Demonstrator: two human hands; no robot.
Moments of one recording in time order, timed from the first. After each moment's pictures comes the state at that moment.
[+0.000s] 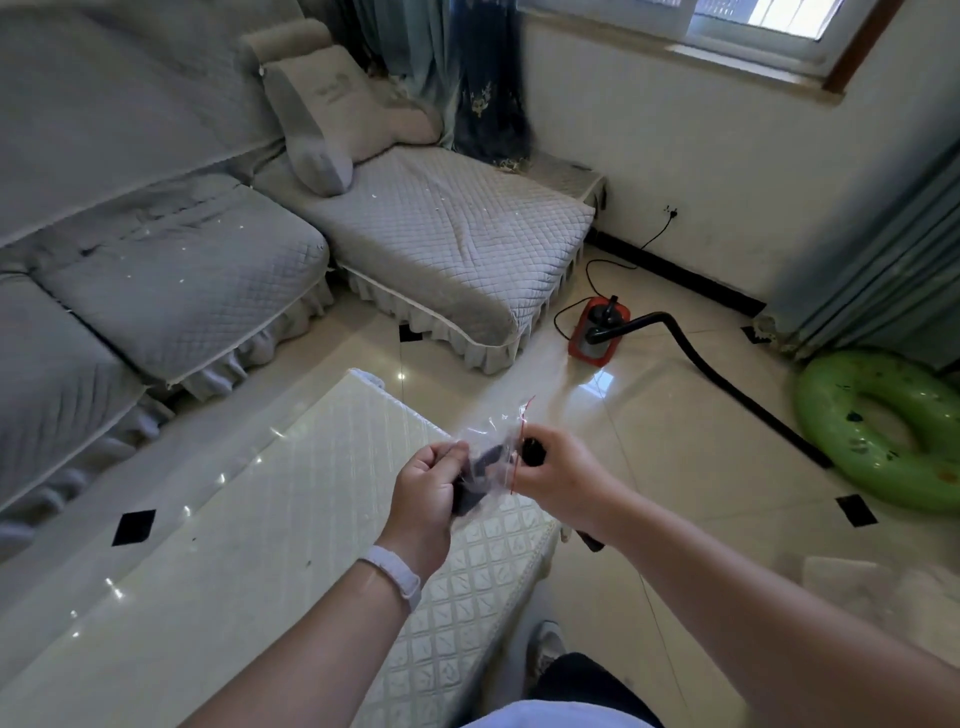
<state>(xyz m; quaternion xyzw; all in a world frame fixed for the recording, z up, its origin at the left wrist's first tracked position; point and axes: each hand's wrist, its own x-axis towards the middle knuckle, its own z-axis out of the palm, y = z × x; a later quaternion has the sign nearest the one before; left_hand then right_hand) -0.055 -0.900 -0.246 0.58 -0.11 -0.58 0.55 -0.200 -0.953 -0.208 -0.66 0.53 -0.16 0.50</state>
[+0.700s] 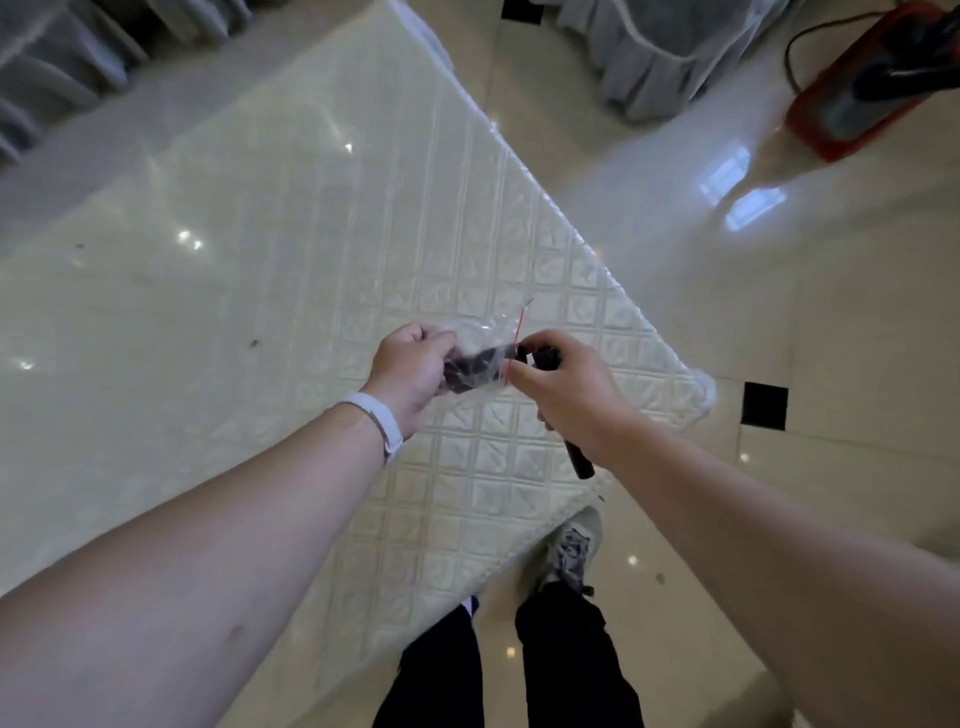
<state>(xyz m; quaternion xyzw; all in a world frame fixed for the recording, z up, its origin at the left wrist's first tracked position) 0.011 -0.947 -0.662 0.77 0.00 -0.50 0.40 -0.142 -1.019 -0.637 -0.59 0.56 -0.01 0.58</state>
